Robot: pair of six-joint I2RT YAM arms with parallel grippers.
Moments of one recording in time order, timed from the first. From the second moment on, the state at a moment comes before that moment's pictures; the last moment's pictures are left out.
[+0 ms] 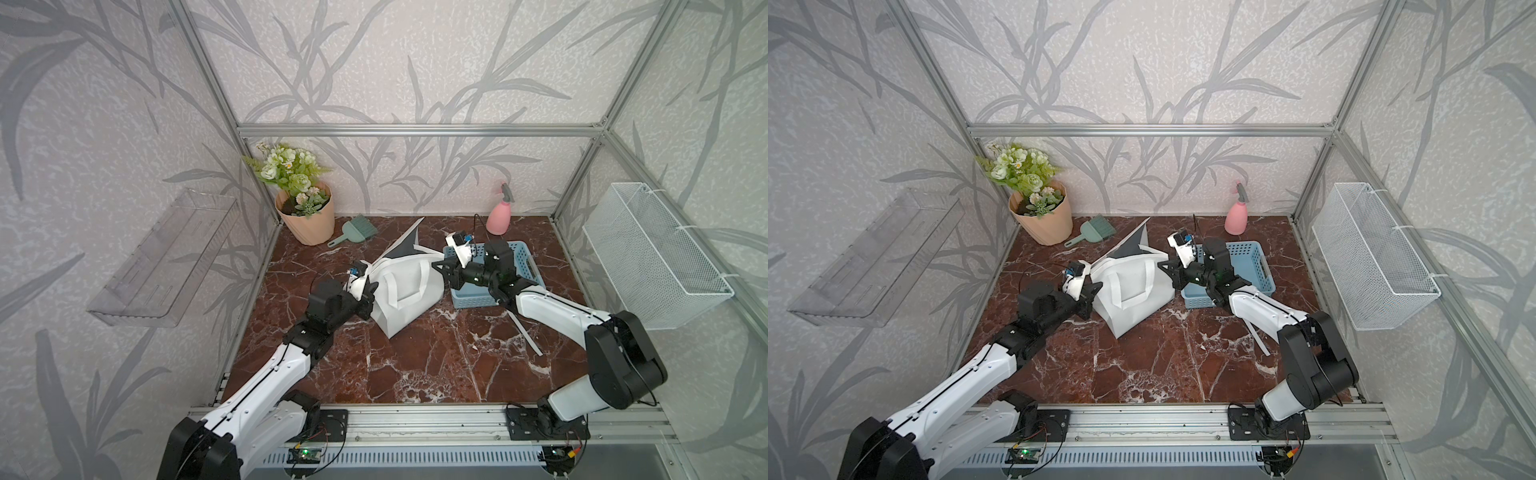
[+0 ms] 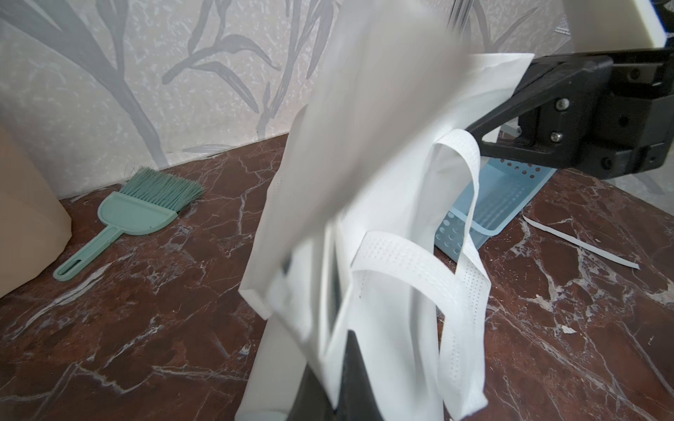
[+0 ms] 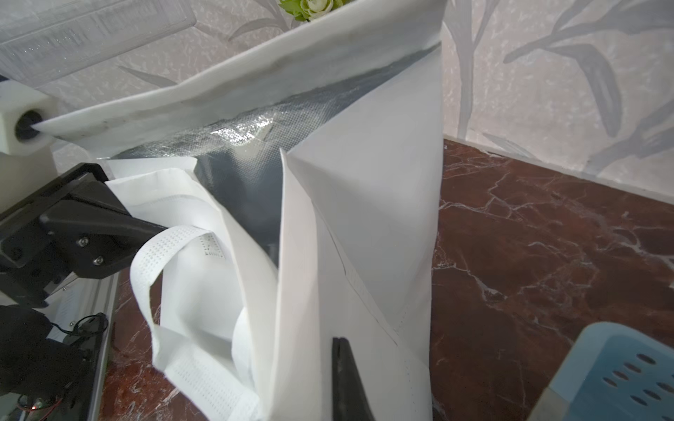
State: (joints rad) left arm -0.37 0.96 0.54 0.07 0.21 0.04; right arm 0.44 1.52 0.88 0.30 -0.62 0.12
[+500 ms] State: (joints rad) left arm -0.21 1.20 0.73 -0.04 0.47 0.16; right arm 0.68 1.24 0.70 0.19 -0.47 0.21
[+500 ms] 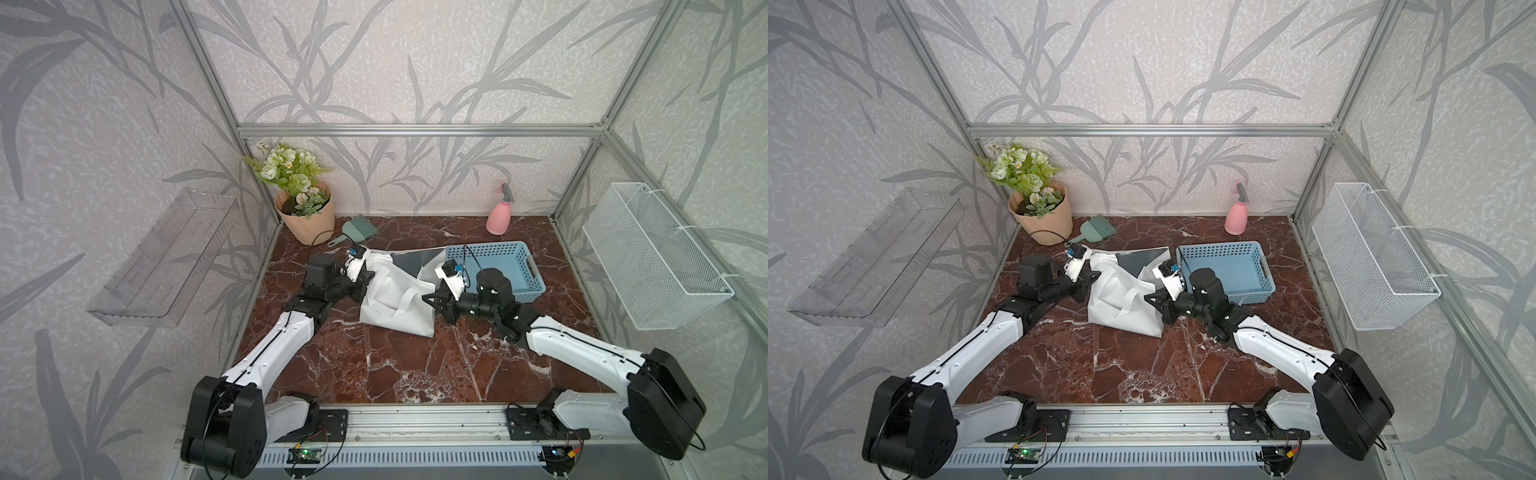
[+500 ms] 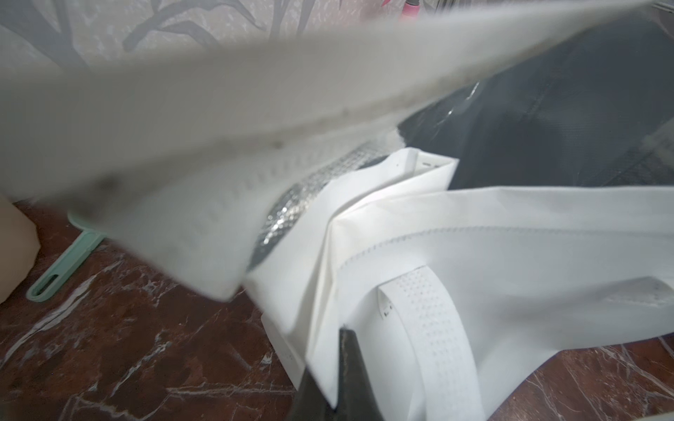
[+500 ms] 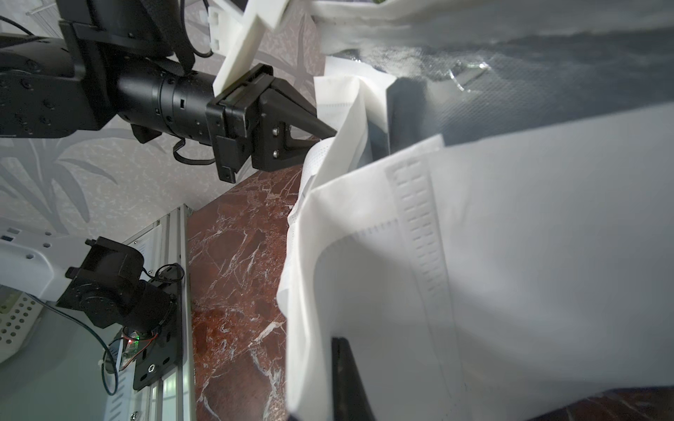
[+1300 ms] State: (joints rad) left arm -0.21 1.14 0.66 0.02 0.54 0.17; right arm 0.46 1.29 0.74 0.22 -0.47 0.03
